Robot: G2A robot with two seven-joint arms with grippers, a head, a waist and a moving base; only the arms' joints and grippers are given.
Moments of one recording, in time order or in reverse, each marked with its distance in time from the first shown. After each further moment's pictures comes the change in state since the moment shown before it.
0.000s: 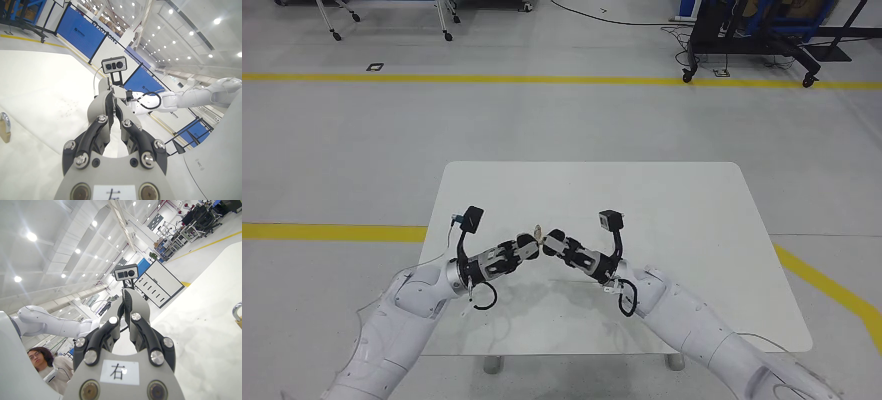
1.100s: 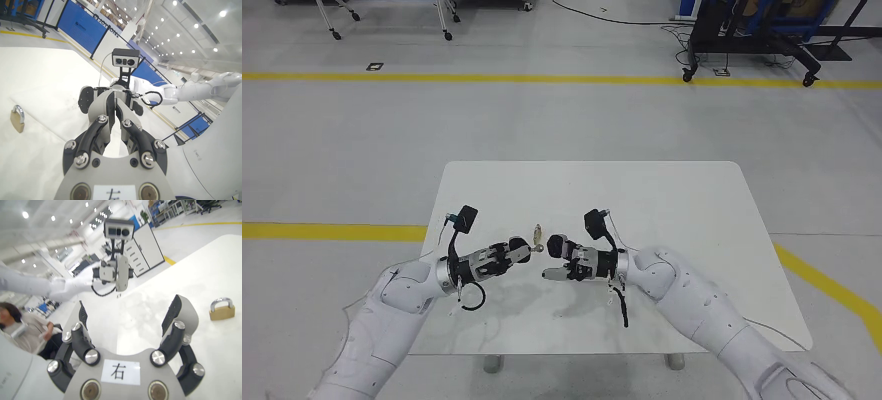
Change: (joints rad) left arm -0.012 0.042 -0.013 0.000 -0.041 -0.016 -0.140; right arm -0.015 0.057 0.177 -0.129 -0.484 0.065 0.178
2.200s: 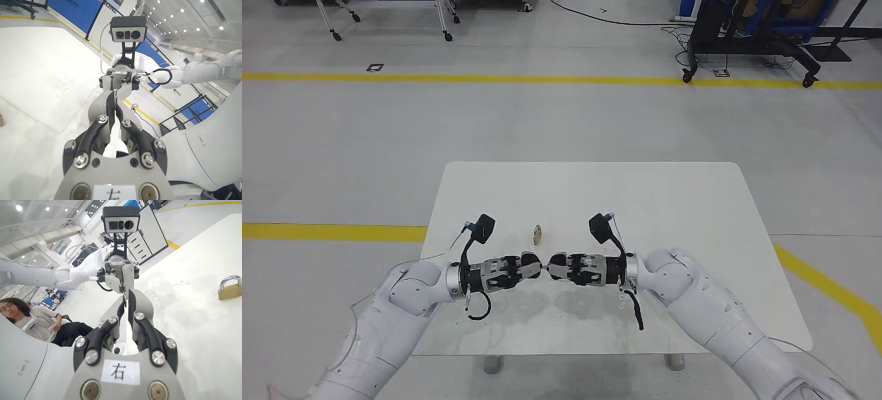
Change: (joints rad) left arm -0.020 0.027 0.078 -0.025 0.052 0.001 0.001; right arm -0.056 0.043 0.042 -0.108 0.234 0.067 0.264
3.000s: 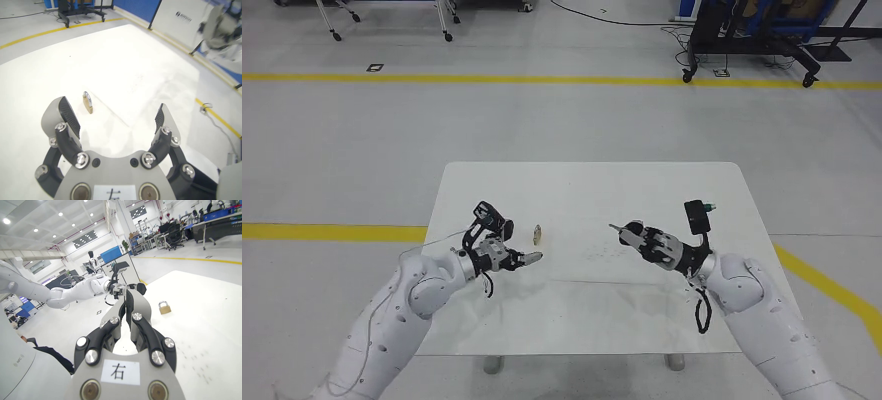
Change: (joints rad) left arm 0.000 -0.025 -0.002 -0.096 0.918 0.439 0.469; right arm -0.313 0.117 0.494 -0.220 -0.177 -0.131 -0.258
